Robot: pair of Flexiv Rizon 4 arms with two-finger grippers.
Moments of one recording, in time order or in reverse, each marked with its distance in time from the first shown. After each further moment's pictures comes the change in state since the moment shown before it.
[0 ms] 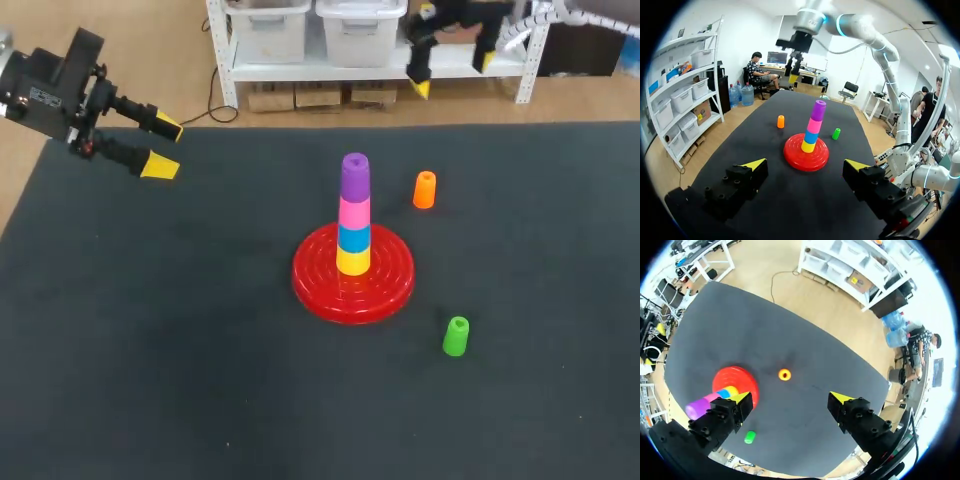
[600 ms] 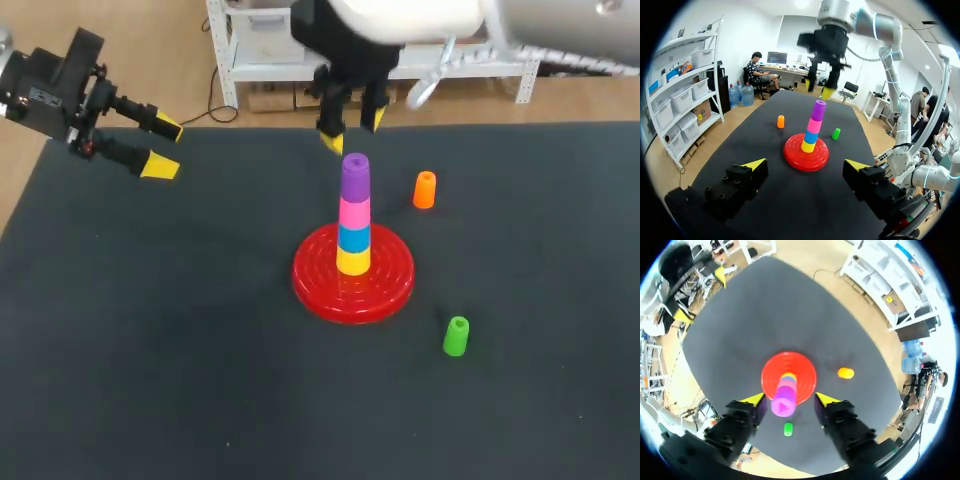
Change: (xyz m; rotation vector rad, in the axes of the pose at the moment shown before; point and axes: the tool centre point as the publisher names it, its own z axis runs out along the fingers) left arm 0.000 0.000 0.000 0.000 0.000 0.000; right arm 0.028 0.170 -0.038 -0.099 0.008 -0.251
